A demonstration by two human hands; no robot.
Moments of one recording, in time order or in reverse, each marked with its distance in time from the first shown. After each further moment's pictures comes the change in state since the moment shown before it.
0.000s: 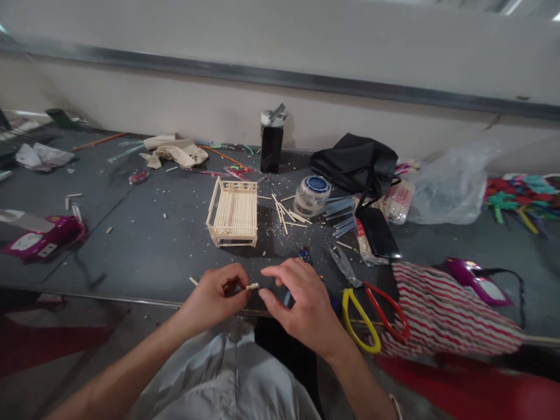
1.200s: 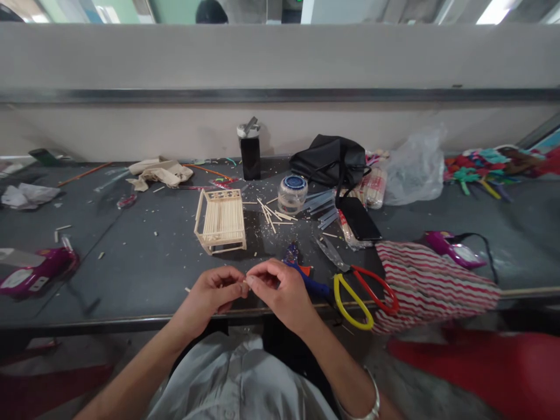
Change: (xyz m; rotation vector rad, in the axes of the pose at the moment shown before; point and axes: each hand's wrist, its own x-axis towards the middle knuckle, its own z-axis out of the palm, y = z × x) left_hand 0.005 0.008 0.000 -0.463 -0.100 -0.268; right_hand 0.003 -0.008 0.021 0.517 0.105 0.378
